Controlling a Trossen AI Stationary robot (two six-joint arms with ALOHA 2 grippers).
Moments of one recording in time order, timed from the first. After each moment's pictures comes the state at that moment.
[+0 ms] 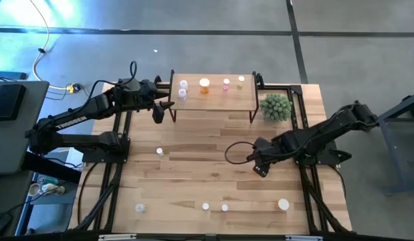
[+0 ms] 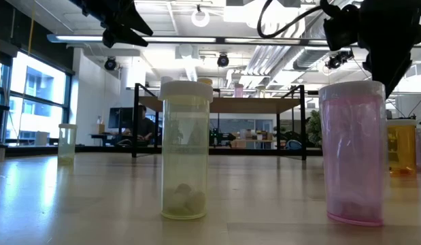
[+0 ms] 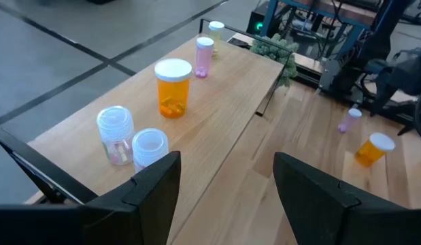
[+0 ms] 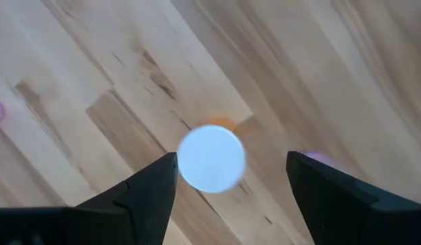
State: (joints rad) left arm 0.57 0.89 0.87 -0.42 0.01 -0.14; right arm 0.34 1.29 0.93 -0.98 0.08 0.98
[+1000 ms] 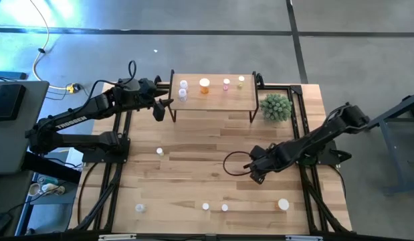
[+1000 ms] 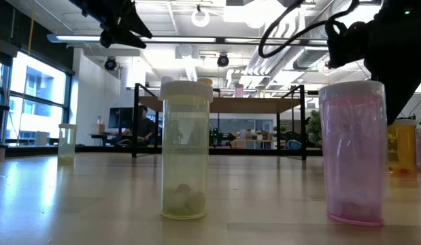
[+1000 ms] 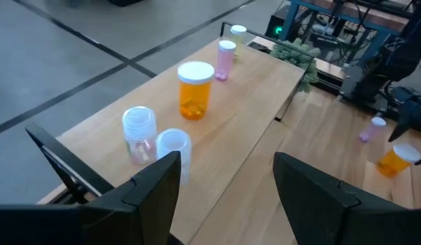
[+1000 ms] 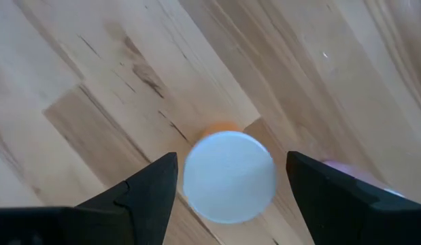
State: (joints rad) left arm 0.57 0.89 0.87 -0.42 -0.06 -0.16; right arm 0.43 1.42 0.88 -0.89 0.16 1.05
